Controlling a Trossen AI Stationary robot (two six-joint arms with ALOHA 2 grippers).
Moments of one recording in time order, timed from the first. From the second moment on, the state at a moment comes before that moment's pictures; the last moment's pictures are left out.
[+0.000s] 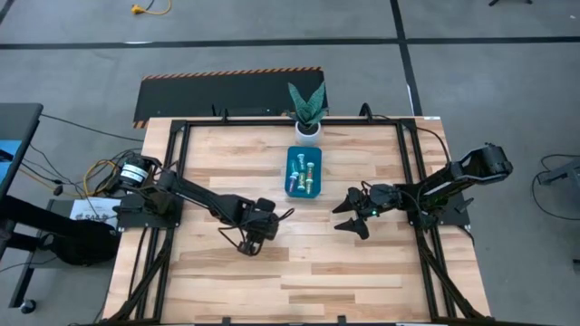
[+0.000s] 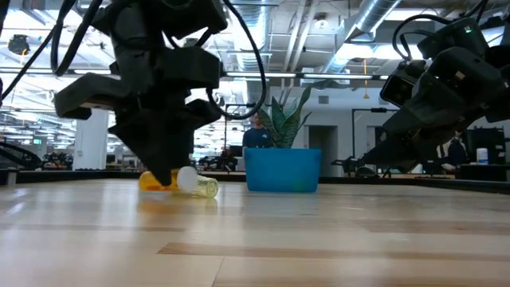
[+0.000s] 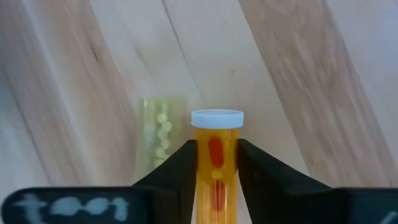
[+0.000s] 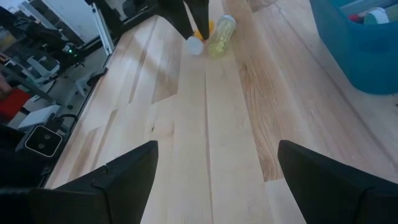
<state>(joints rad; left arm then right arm) -0.24 1.75 1.01 -0.44 -0.04 0.17 0.10 1.40 0.13 0.85 -0.15 0.44</state>
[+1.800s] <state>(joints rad) 0.26 1.95 1.42 -0.28 -0.08 -0.34 0.13 1.40 0.13 0.85 -0.15 0.38</state>
